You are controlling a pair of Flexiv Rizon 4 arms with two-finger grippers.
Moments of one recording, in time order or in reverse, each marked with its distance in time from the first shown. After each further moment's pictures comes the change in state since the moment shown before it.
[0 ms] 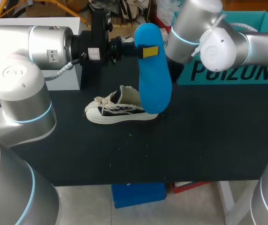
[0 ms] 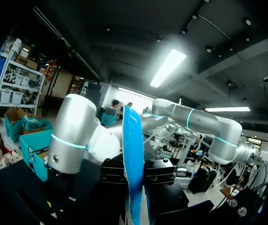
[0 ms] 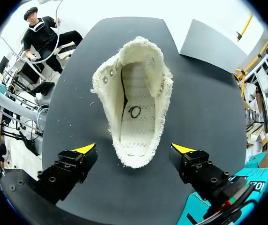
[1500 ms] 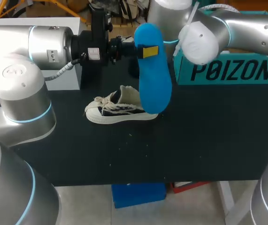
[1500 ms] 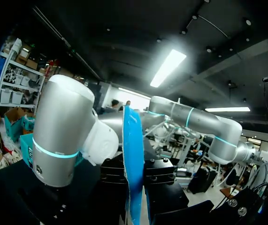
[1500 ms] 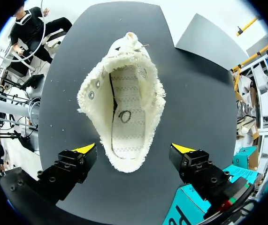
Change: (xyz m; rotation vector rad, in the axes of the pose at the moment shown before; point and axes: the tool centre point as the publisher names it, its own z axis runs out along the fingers) left arm 0.000 0.000 0.000 0.000 0.001 0.000; right arm -0.009 0.024 -0.006 0.163 -0.096 0.019
